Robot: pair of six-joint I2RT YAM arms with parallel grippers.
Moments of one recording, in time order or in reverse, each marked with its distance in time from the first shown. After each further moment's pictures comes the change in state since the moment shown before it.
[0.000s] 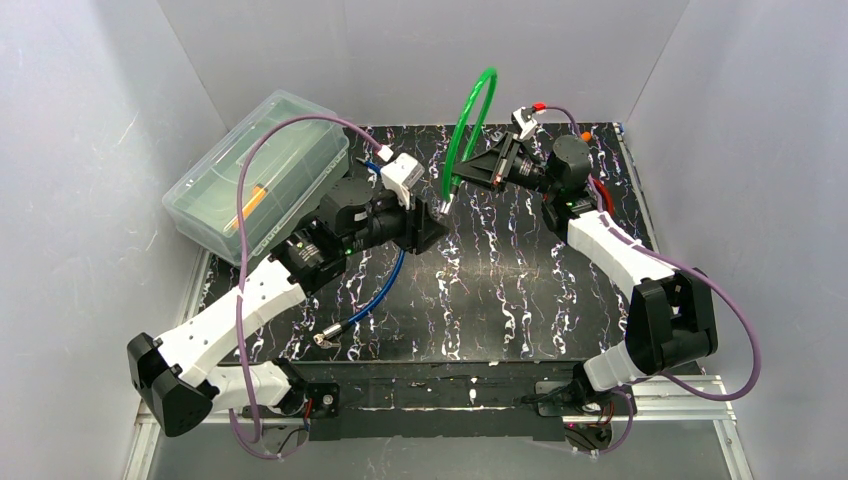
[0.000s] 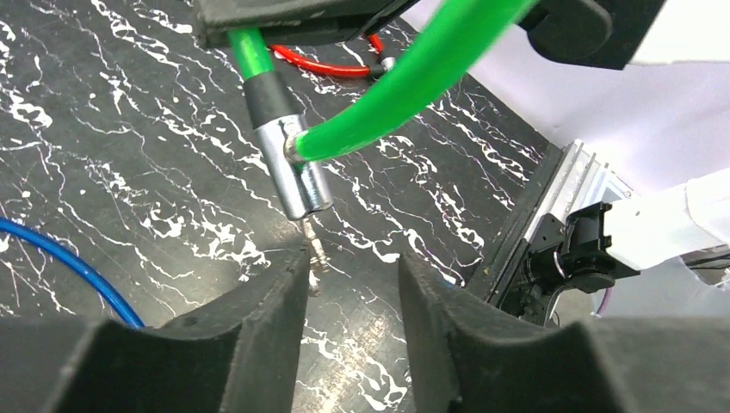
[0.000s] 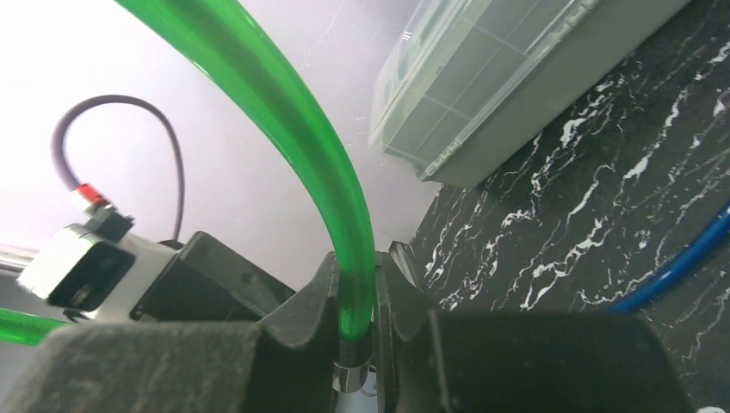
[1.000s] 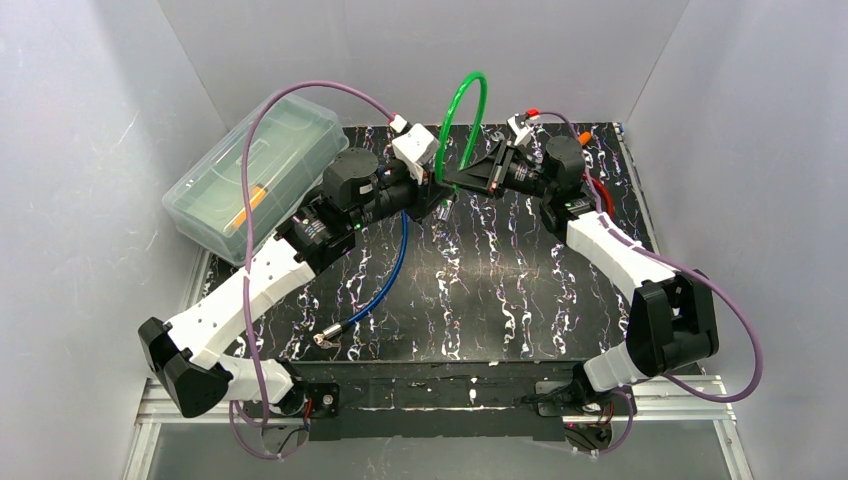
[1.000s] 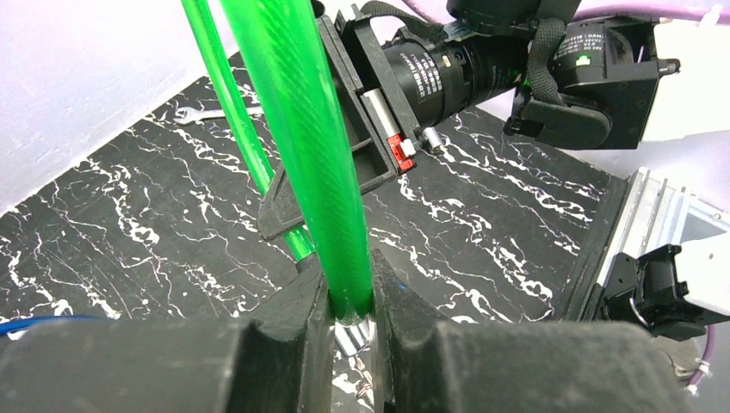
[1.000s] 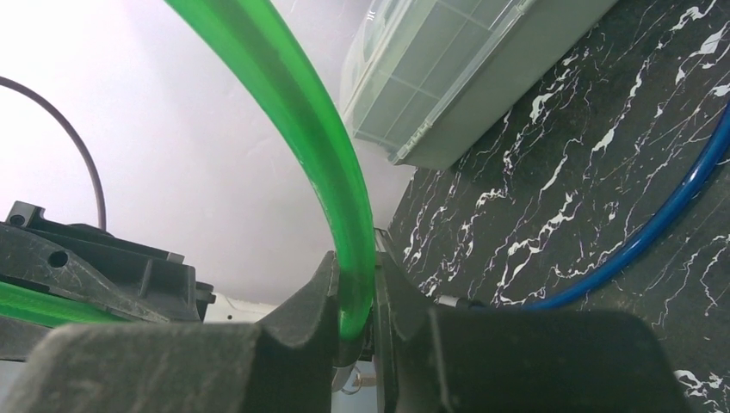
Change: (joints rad) left arm -0.005 0.118 0.224 0.021 -0.020 0.224; right arm 0.011 -0.008 0.000 -0.151 0.025 -0.110
